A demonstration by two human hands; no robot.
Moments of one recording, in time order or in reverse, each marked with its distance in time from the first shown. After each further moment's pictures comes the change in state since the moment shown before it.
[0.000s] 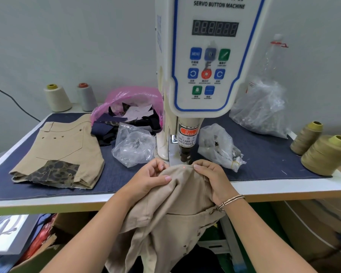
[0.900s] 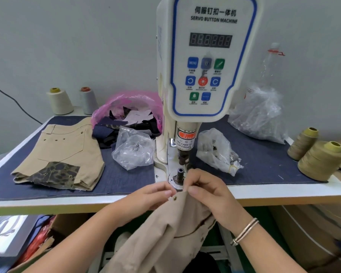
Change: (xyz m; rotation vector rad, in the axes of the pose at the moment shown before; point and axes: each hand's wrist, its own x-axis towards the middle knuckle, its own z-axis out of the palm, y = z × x) left_hand -0.041 0.019 0.023 0.226 -0.176 -0.226; right_hand -0.067 -0.047 0.027 -0.279 -0.434 -0.415
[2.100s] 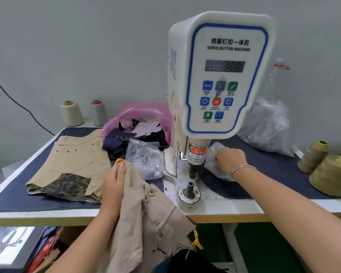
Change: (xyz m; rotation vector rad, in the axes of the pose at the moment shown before) left_hand 0.006 -0.019 -0.076 0.281 1.089 0.279; right_hand 0.120 0.052 -0.107 -1.640 -0.119 0.958
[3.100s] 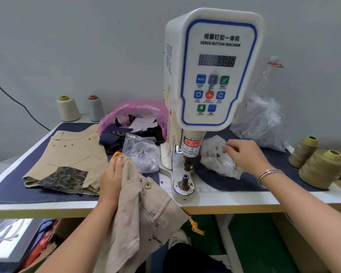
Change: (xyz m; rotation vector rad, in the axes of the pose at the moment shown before) left_hand 0.000 -0.005 0.001 0.095 0.013 0.056; right_hand -0.052 0.058 0.011 0.723 0.488 -0.220
